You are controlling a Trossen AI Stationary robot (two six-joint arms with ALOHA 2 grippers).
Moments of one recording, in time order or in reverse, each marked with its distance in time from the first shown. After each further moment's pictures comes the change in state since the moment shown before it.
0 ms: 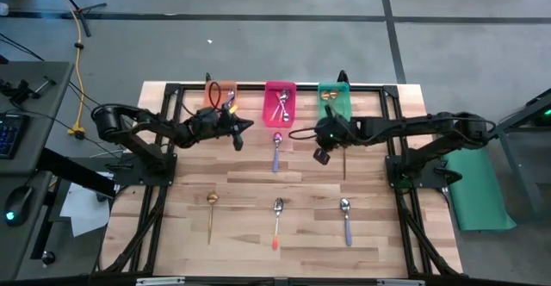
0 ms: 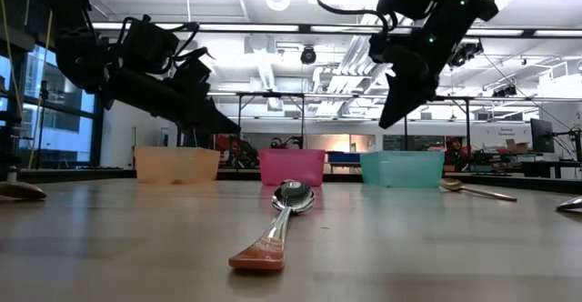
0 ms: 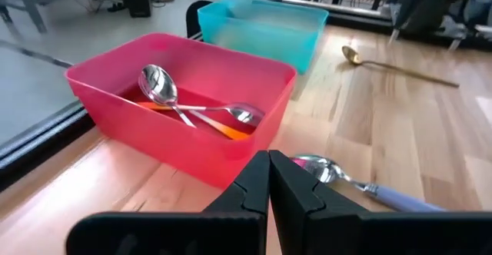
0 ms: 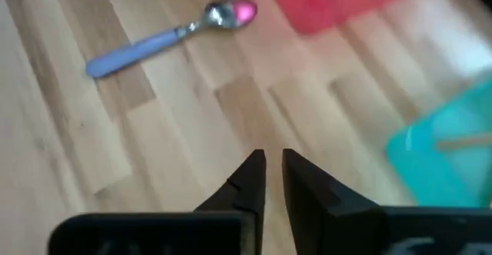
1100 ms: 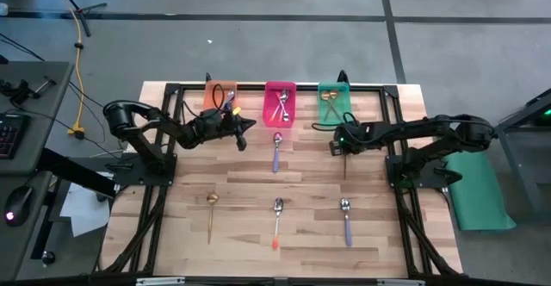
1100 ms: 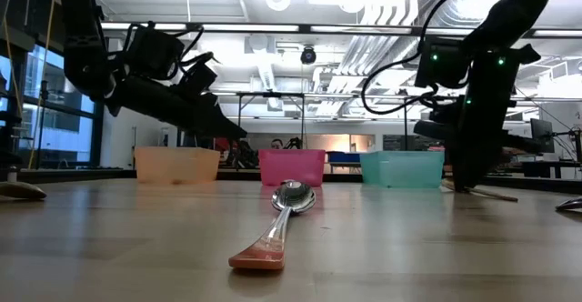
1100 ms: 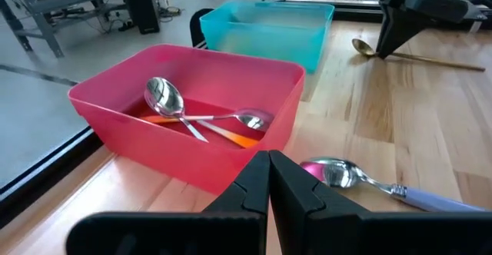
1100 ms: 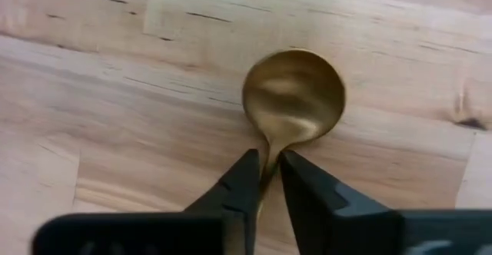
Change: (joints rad) left arm -0.016 0.109 0.023 0.106 -0.040 0.089; right arm -0.155 0.000 -0.319 -0.050 -0.015 0.762
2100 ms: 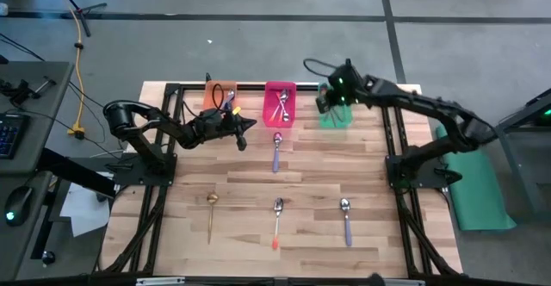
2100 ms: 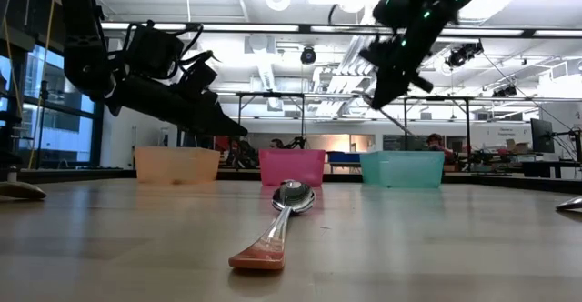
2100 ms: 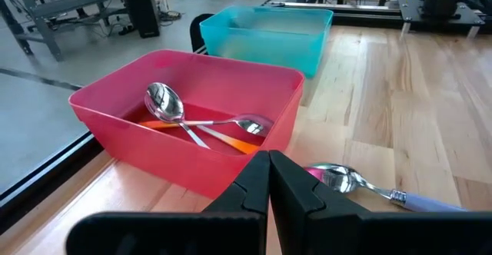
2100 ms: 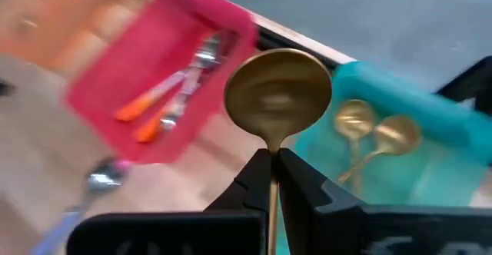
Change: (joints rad) left arm -0.002 0.000 0.001 0.013 0.001 0.000; right arm -0.310 0.031 0.533 -0.019 -0.085 -0.694
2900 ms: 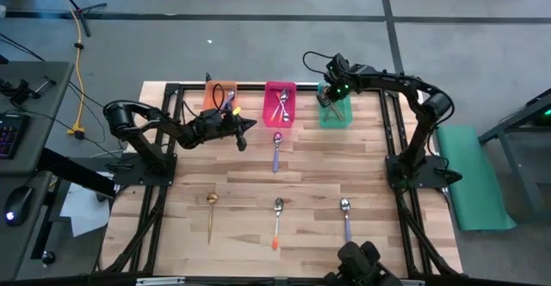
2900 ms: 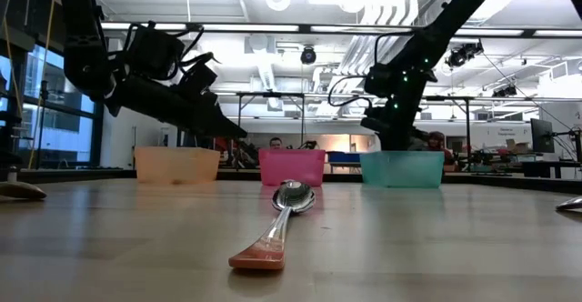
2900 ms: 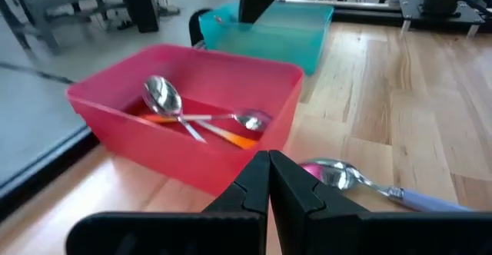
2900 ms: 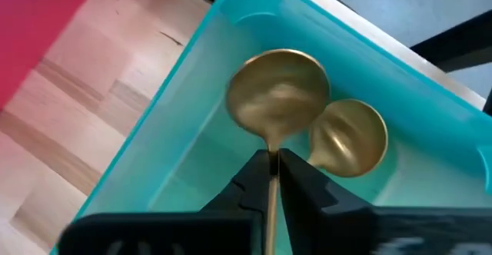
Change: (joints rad) left arm -0.001 0.000 0.000 -0.013 0.000 -0.014; right arm -0.257 0.410 0.106 -0.006 -0.126 -0.265
